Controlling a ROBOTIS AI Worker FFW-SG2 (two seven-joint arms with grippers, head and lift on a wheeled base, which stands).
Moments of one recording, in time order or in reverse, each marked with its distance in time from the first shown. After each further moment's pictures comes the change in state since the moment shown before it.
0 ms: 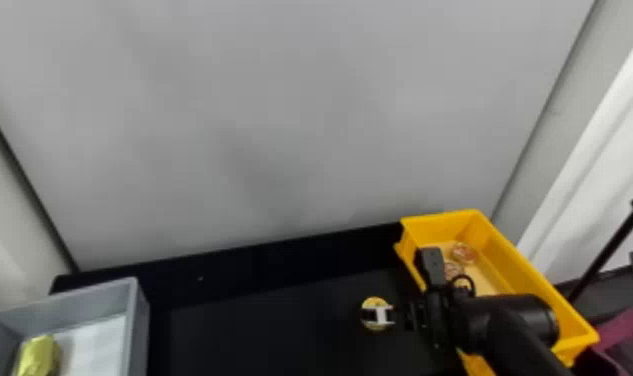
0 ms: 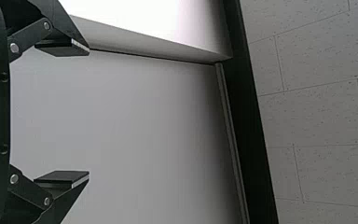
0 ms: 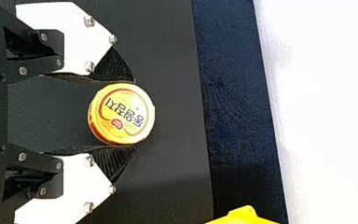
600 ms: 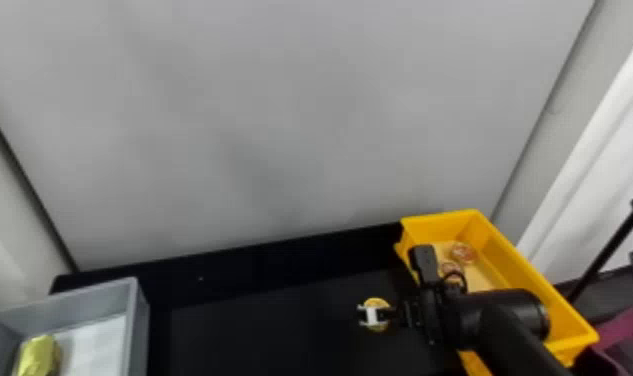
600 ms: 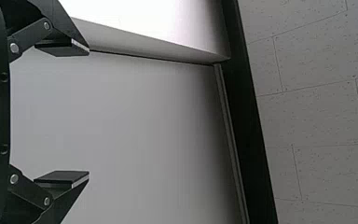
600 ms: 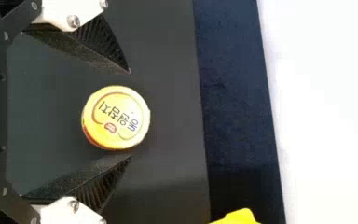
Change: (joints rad) left arm -0.004 -0.001 -0.001 0.003 -0.005 -0.003 0.001; right arm -0.038 0.009 0.049 0.052 -0.010 -0.019 -0.040
